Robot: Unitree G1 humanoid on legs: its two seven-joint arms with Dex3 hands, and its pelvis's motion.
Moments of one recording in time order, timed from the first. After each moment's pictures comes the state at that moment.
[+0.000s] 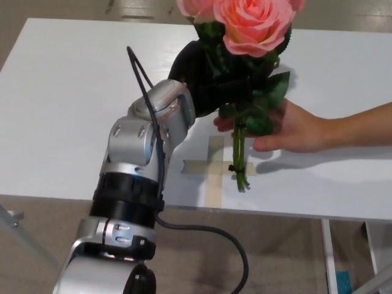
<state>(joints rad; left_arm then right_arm) -0.92 -0.10 0.11 0.50 -0.21 0.49 -0.20 -0.27 -0.33 0.08 1.33 -0.23 -0.08 0.03</state>
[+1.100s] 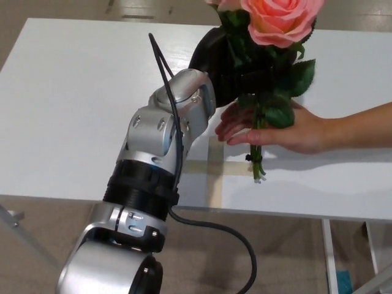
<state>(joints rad) -0.97 -0.10 0.01 0.57 -0.26 0.42 -0.17 -0.29 -0.33 0.09 1.33 -0.23 -0.08 0.03</state>
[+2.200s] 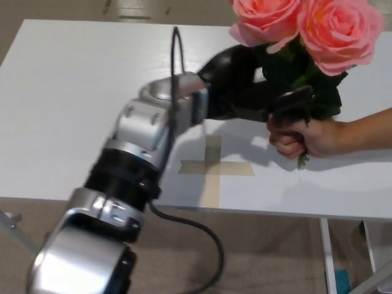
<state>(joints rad) -1.01 0.09 -0.14 0.63 -0.24 0.44 -0.57 -0.29 -0.33 0.09 1.33 -0.23 -0.08 0.05</state>
